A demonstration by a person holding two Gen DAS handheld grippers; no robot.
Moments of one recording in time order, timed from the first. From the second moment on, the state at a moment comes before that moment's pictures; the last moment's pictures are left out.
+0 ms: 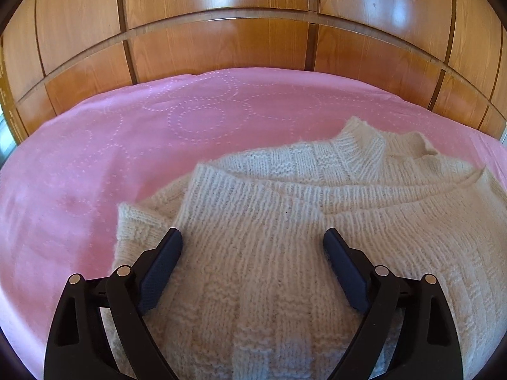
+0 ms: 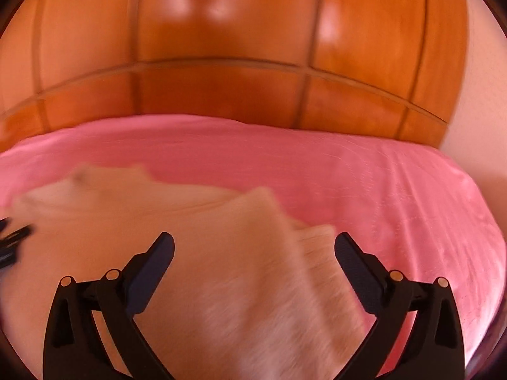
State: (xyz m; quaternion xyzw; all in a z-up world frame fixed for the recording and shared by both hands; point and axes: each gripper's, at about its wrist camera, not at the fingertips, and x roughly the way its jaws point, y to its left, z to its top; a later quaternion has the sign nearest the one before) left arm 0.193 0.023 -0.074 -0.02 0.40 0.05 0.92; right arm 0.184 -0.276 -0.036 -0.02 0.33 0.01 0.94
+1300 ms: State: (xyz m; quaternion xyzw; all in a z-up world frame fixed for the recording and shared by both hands) left arm 0.069 0.028 -0.061 -0.05 0.30 0.03 0.95; right arm 0.129 -0.287 -0.056 0.04 0.35 0.01 0.94
